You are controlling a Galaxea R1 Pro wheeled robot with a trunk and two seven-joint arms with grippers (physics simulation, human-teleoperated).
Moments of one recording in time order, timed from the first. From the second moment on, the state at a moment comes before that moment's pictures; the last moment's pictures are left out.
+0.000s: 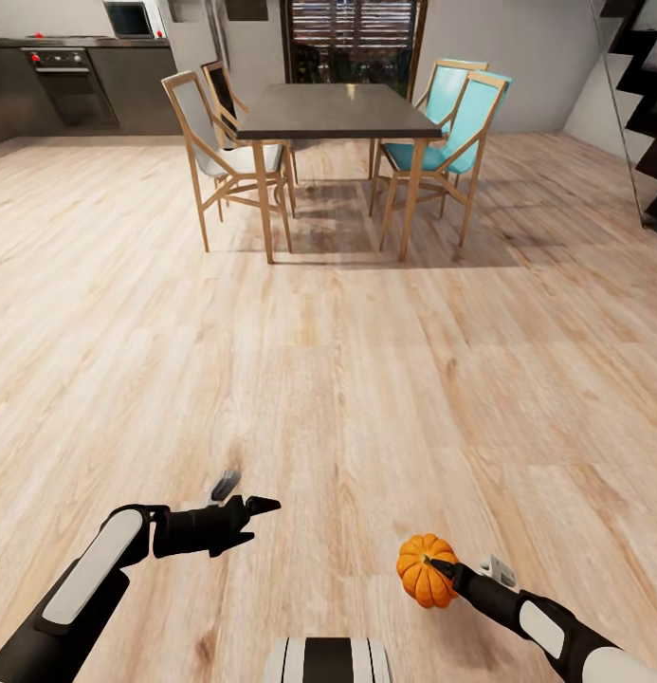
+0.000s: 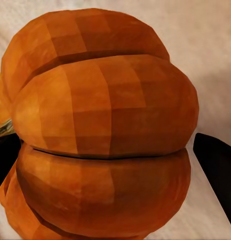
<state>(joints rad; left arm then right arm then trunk) -0.40 0.24 -0.20 -1.38 1.53 0.99 0.33 -0.60 -0.24 0.49 -0.21 -1.08 0.19 0.47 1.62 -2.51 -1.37</state>
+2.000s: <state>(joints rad) -0.40 0.23 -0.21 -1.38 1.52 0.99 0.41 -0.60 -0.24 0.50 -0.21 -1.08 0.20 0.45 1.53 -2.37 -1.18</state>
